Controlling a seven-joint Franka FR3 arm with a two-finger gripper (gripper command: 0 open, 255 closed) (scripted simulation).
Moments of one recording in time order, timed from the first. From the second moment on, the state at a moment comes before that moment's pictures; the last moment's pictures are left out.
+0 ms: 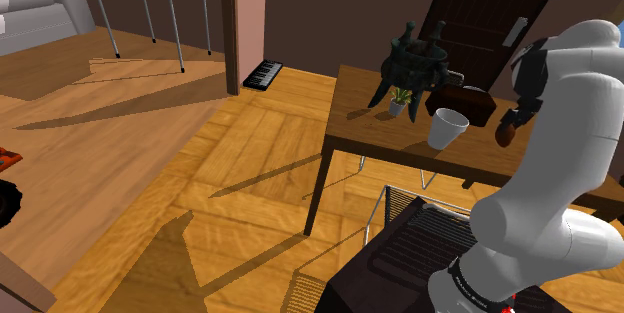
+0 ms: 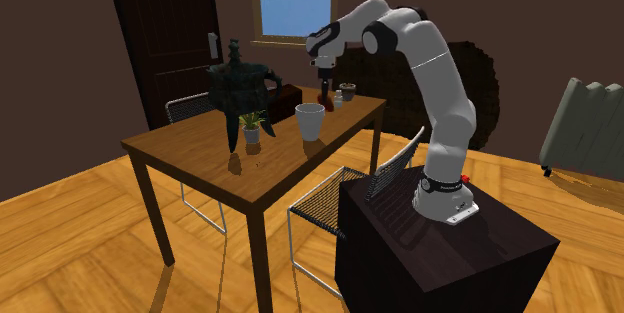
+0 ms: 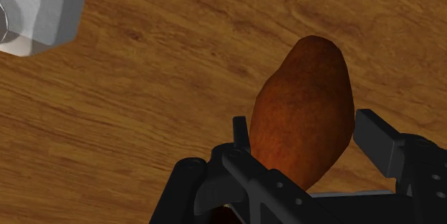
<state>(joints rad) -0.83 0.54 -0.65 -1.54 0.40 1.88 -1.17</state>
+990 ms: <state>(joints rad) -0.83 0.57 -0.63 -1.59 0.43 1.97 -1.20</state>
